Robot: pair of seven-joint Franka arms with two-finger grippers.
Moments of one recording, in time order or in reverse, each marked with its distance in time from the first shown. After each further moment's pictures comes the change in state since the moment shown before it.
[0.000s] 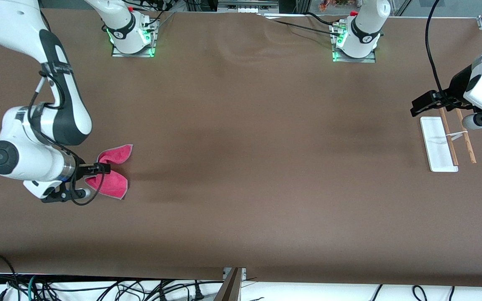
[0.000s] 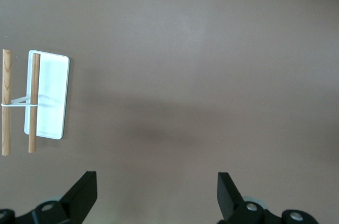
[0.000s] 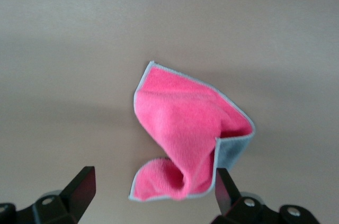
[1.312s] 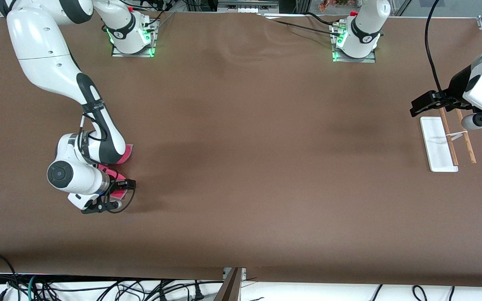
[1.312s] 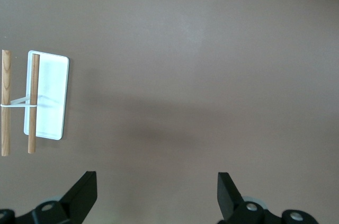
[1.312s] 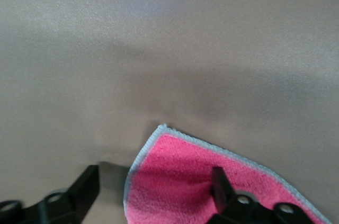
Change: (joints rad) left arm -0.001 0.001 -0.001 0.000 0.000 0.002 0.000; right arm 0.032 0.222 -0.003 0.003 -0.003 0.297 -0.019
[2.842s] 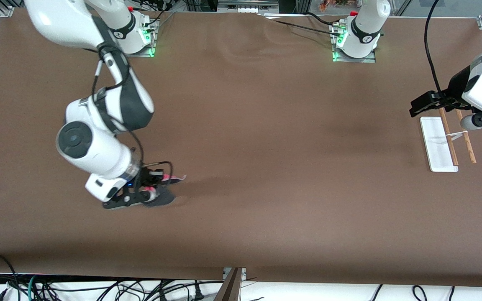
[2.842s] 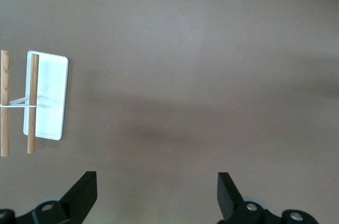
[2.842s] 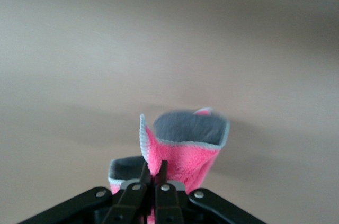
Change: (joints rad) left arm -0.001 0.002 -0.001 0.000 0.000 0.001 0.000; right arm 0.290 -0.164 0.015 0.301 0.061 -0.290 0.295
